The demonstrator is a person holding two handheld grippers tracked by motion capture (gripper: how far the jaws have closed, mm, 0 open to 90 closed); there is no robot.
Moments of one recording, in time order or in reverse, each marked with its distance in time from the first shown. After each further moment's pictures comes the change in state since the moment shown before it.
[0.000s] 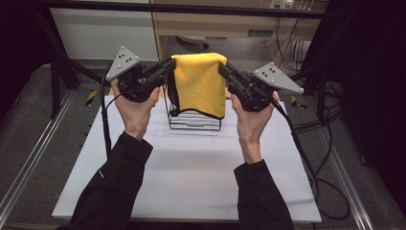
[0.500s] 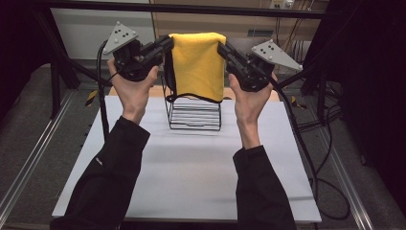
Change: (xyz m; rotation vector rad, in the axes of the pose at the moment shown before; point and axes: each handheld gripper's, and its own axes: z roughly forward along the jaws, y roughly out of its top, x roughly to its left) left arm 0.012 0.037 0.017 -0.019 0.027 0.026; right arm -0.010 0.029 0.028 -0.026 -0.023 -0.026
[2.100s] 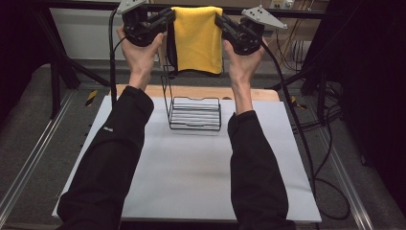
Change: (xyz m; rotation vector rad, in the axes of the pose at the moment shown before) left arm 0.057 0.007 0.072 0.030 0.042 -0.018; right arm -0.049 0.007 0.082 0.040 -0.042 -0.004
